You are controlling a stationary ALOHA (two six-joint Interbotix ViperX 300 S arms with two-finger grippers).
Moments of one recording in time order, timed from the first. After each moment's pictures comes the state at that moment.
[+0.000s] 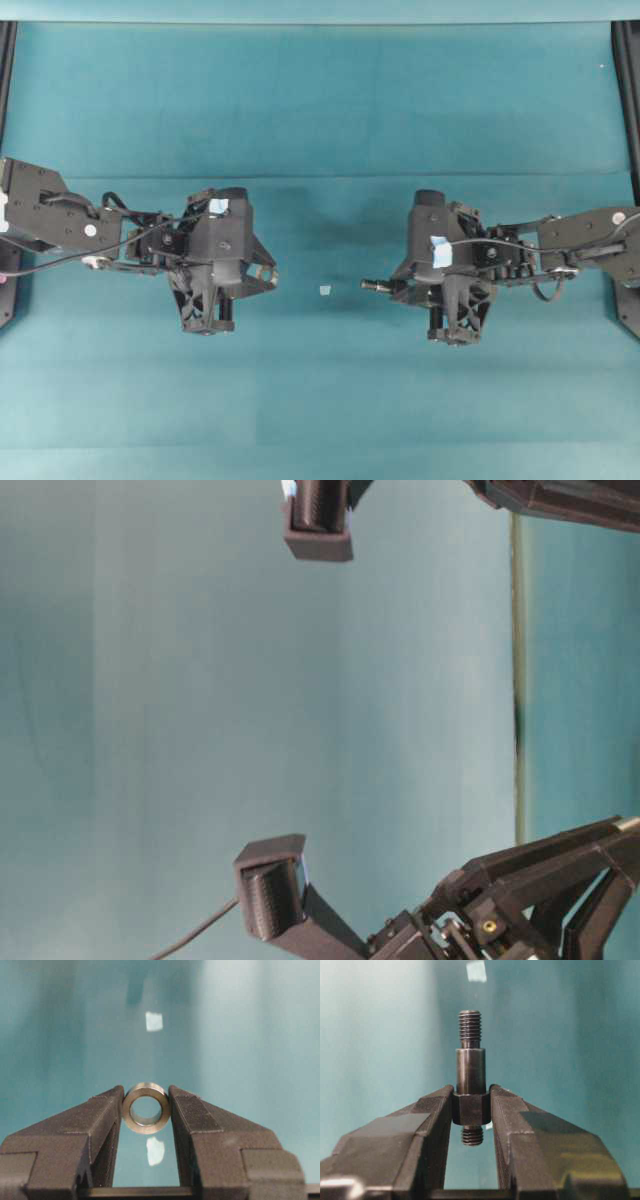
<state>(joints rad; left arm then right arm) 0.00 -0.02 0.79 0.03 -0.04 -0.02 0.02 -0.07 0.91 0.03 -0.01 0.11</state>
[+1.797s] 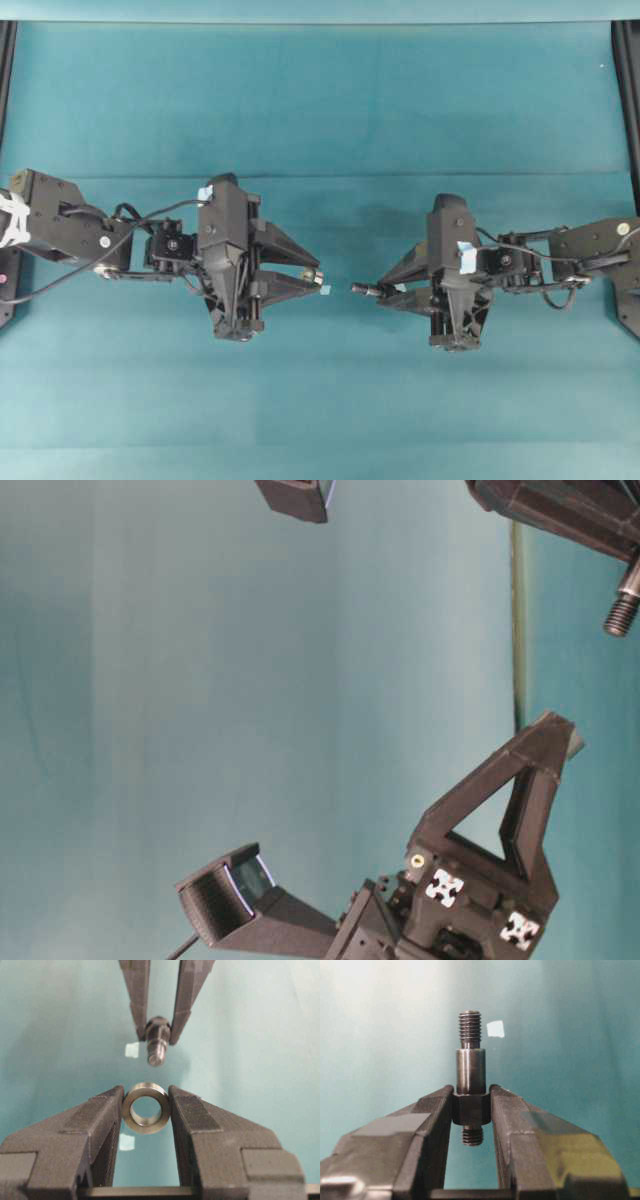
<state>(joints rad) -0.02 0.06 0.78 0.03 -0.44 -0.15 0.04 -0.03 0.98 0.03 -0.30 0.11</state>
